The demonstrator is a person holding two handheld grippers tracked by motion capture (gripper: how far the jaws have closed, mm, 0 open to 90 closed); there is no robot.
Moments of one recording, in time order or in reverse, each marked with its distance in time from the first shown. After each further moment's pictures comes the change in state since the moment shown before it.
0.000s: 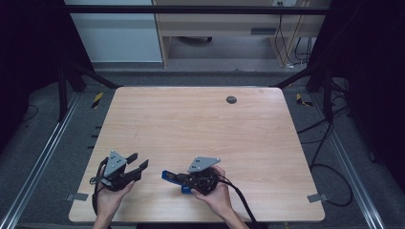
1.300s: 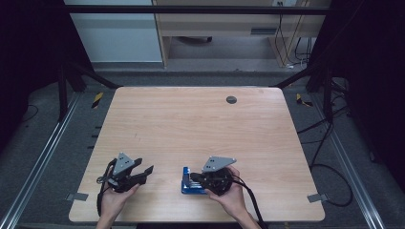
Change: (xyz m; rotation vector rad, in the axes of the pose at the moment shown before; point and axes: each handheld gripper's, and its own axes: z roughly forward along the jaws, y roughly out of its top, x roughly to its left) left arm -0.006 -0.008 0.014 0.115 -0.038 0.006; right arm -0.011 -0.009 -0.036 0.002 -0.033 0.005
